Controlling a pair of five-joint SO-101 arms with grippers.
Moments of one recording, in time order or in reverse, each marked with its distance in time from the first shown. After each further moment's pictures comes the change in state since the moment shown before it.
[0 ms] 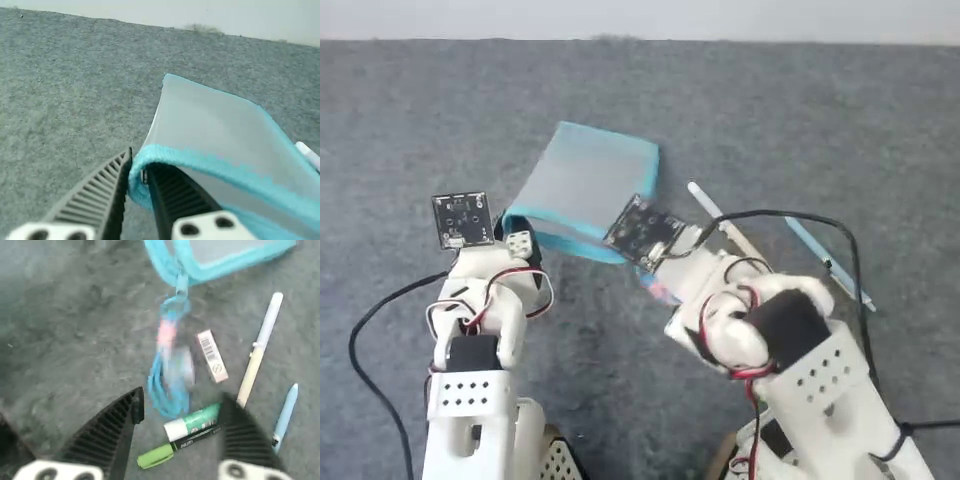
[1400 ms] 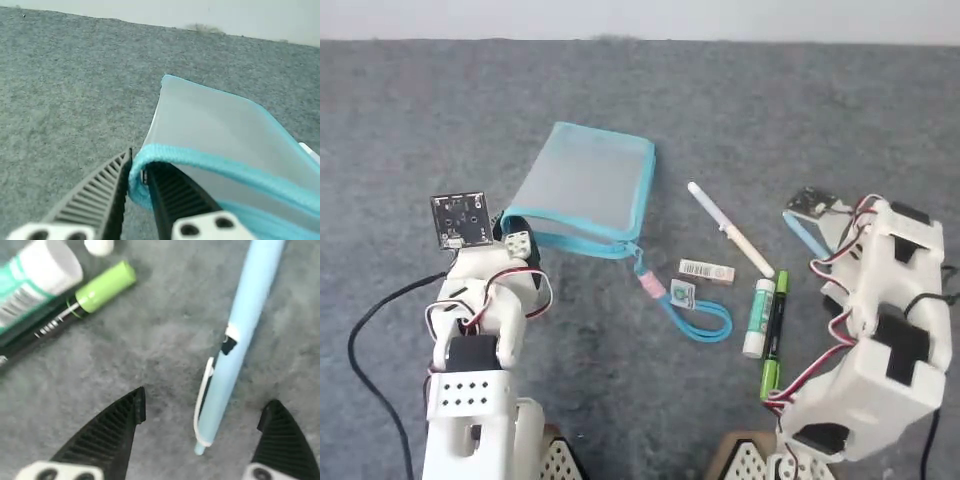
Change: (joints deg) left arm -0.1 0.0 0.0 0.0 0.0; right arm 60.3 58.5 -1.9 -26.5 49.2
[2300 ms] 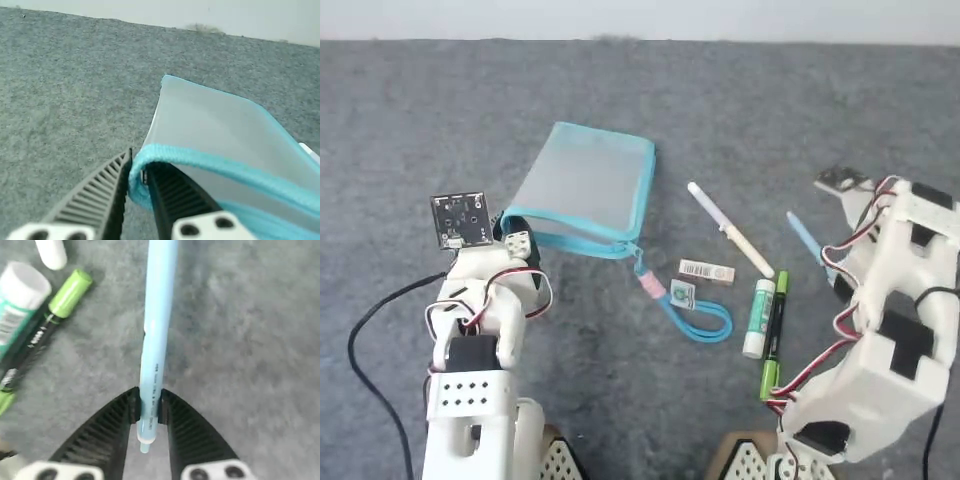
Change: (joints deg) left arm -0.1 0.0 0.0 0.0 0.0; right arm 1.1 -0.8 -12.0 12.1 -14.7
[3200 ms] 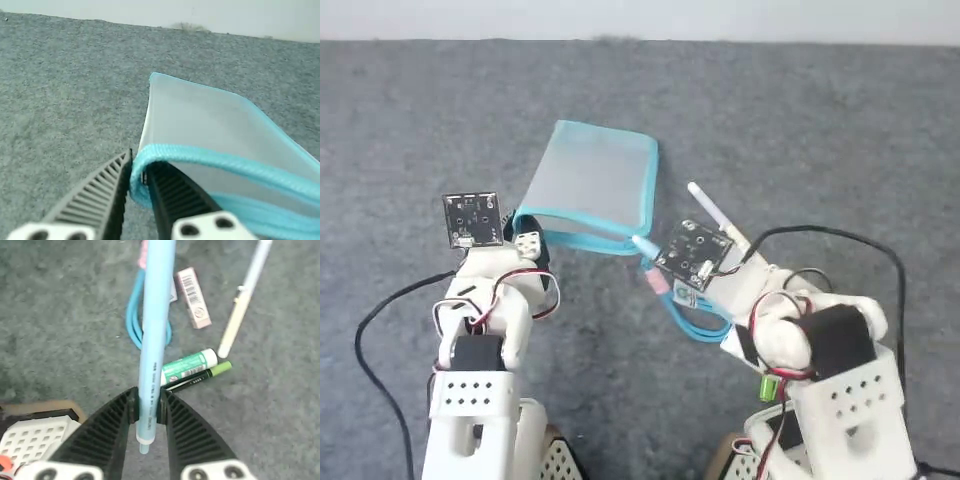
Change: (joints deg) left arm 3.0 0.0 0.0 0.0 0.0; right arm -47.2 -66.2 20.0 21.1 -18.0
